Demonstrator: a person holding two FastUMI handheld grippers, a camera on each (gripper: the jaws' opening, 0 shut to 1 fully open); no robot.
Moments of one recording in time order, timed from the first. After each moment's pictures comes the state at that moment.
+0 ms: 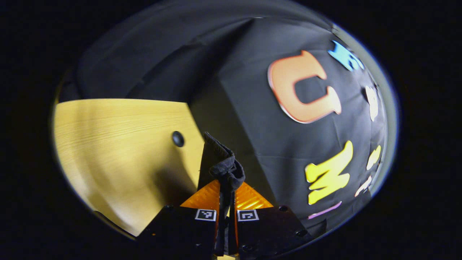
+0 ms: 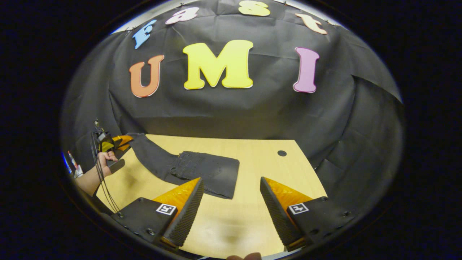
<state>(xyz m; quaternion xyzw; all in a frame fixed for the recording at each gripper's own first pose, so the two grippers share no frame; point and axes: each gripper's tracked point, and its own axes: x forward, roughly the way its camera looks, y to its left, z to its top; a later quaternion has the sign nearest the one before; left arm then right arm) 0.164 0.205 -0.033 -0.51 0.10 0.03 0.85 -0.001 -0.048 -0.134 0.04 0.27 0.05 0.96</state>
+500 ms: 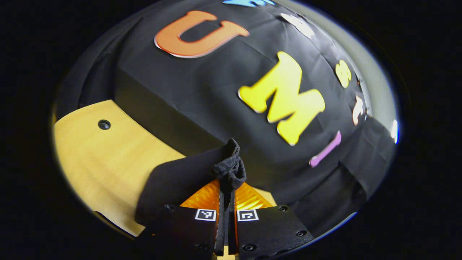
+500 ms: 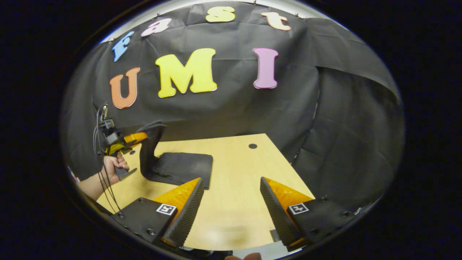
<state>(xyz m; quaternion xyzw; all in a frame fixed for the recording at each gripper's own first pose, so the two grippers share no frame) 0.171 -0.046 -0.044 -0.29 0.18 -0.12 0.93 -0.070 -0.140 -0.139 0.07 0.27 -0.05 0.96</state>
